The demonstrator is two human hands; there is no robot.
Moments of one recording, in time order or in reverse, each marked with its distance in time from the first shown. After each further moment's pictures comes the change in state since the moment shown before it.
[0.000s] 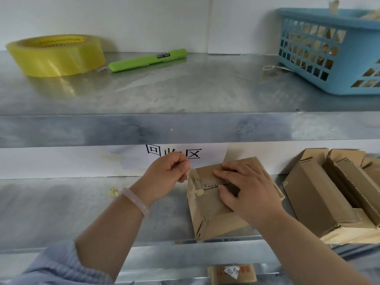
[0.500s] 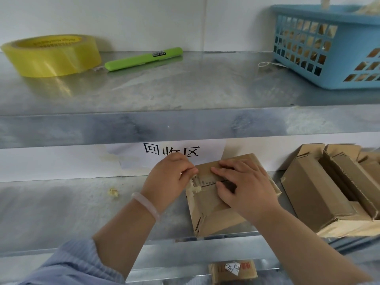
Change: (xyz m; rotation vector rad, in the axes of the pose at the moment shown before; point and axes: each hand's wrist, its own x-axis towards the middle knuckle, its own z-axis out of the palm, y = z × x) left_hand -0.003 -0.005 0.016 0.537 0.131 0.323; right_hand 0.000 -0.002 0.002 -0.022 -0.010 0.015
